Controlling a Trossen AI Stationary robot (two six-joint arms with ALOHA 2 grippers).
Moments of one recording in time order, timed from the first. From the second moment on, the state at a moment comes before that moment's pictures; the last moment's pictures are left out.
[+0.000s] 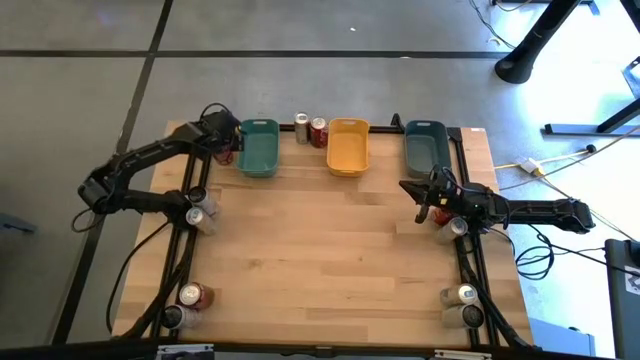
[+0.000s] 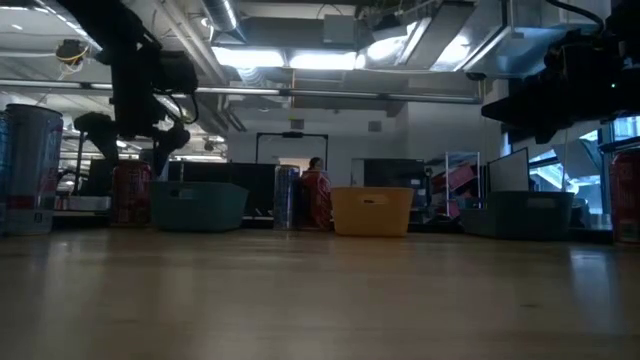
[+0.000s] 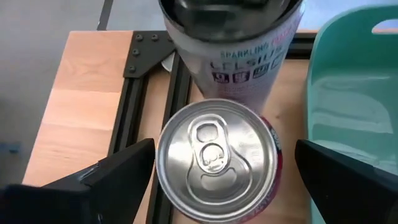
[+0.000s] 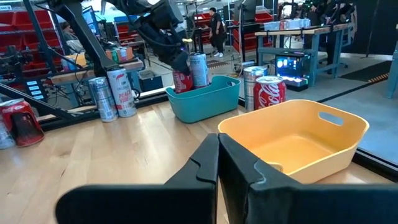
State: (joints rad) left arm 0.87 1.19 0.76 -0.74 -0.57 -0.66; right arm -0.06 0.23 0.03 0.20 0.31 0.13
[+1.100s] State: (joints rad) left arm 0.76 1.12 0.88 -0.89 -0.57 -0.60; right arm -0.06 0.23 0.03 0.21 0.31 0.13
